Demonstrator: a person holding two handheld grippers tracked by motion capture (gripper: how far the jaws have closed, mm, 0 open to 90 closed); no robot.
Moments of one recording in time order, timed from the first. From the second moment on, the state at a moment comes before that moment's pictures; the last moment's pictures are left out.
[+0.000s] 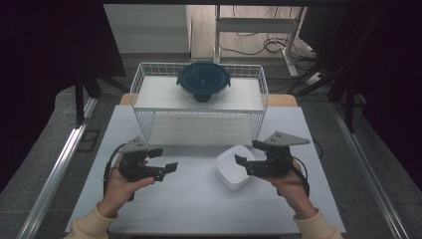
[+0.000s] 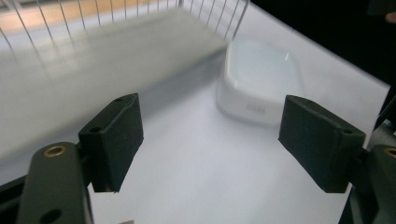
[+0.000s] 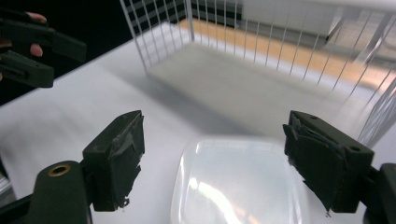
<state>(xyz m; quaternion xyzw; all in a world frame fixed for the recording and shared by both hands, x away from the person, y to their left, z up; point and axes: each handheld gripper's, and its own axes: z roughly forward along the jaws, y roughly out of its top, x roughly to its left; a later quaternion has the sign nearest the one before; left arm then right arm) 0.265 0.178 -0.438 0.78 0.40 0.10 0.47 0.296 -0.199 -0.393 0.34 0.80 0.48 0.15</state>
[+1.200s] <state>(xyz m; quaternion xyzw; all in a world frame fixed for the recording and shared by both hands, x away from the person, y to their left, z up) 0.251 0.181 -0.494 0.80 0.42 0.10 0.41 0.299 -0.224 -0.438 0.38 0.81 0.44 0.11</state>
